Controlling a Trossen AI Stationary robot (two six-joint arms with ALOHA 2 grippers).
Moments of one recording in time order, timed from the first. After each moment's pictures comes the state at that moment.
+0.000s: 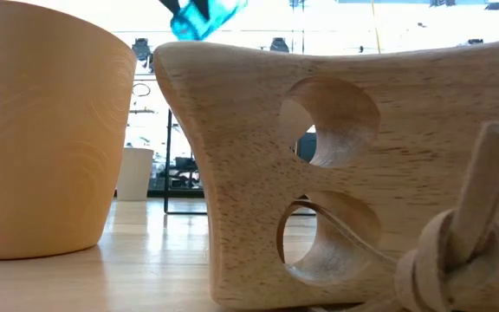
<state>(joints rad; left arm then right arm) 0.01 1.64 1.92 -1.37 -0.77 -0.61 0.01 0.64 0.96 -0.34 -0.26 0.68</state>
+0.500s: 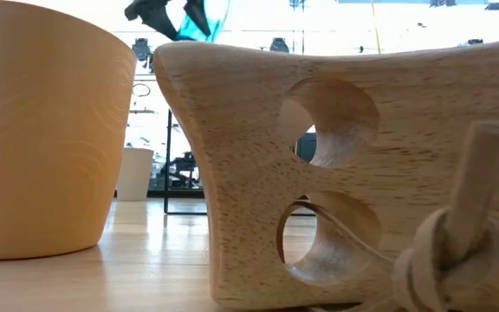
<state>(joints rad) 0.07 1.39 1.42 -0.78 -0.79 -0.63 0.01 0.61 0.96 -0.35 -0.25 0.72</state>
